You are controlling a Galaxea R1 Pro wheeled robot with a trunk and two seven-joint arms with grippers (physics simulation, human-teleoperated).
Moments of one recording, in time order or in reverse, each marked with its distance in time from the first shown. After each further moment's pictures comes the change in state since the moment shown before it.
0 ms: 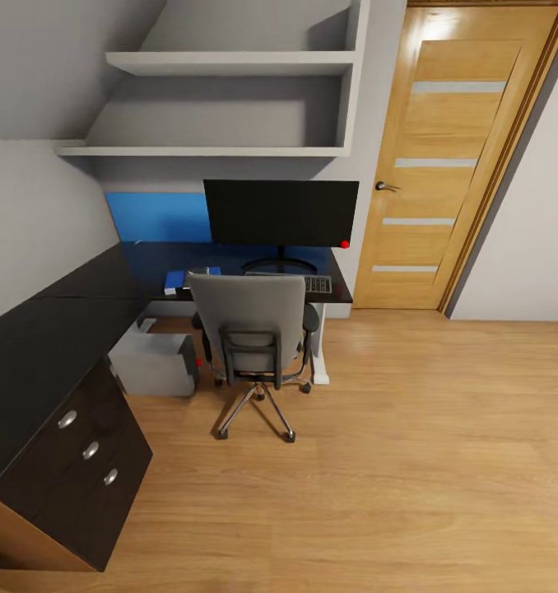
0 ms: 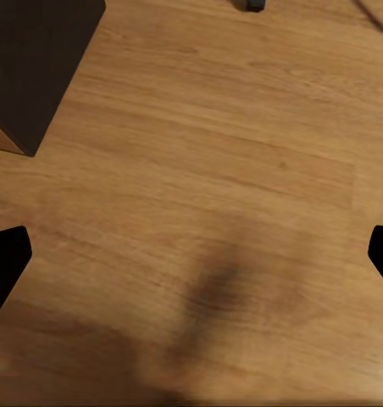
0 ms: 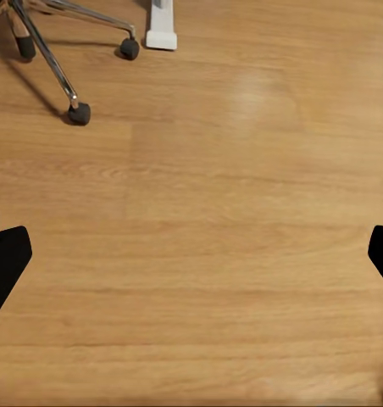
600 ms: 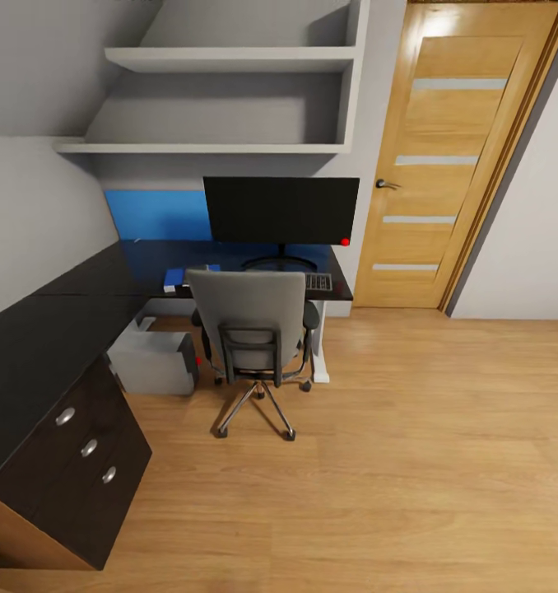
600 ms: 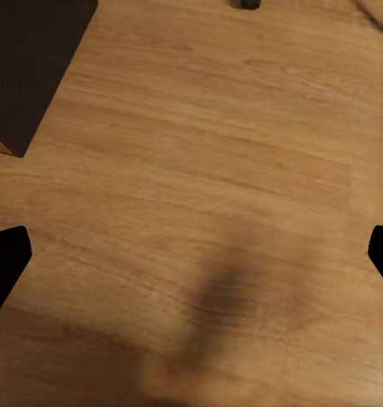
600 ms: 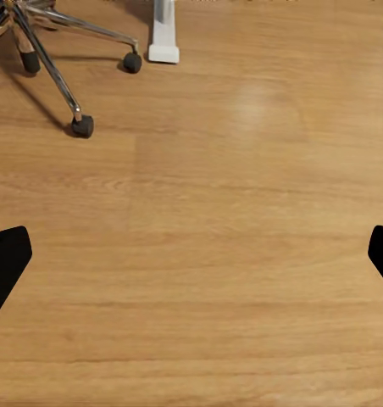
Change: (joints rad) left arm -0.015 -0.004 0.000 0.000 -0.002 0.012 -0.002; right arm -0.001 0.000 -0.002 0.001 0.001 -0.040 0.005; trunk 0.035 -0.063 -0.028
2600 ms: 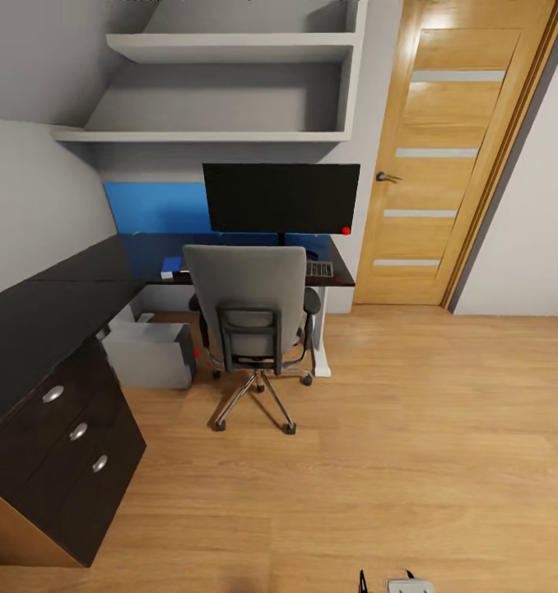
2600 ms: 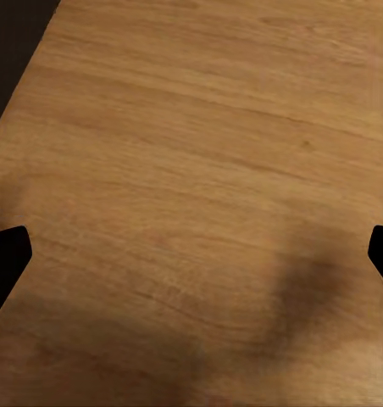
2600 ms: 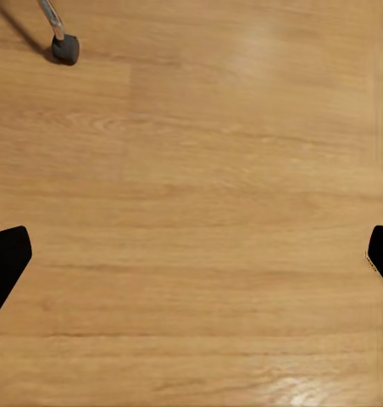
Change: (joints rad) left arm -0.074 0.027 0.002 0.000 0.000 0.139 0.002; right arm -0.116 0.020 -0.002 0.001 -0.005 0.275 -0.002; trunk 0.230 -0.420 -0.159
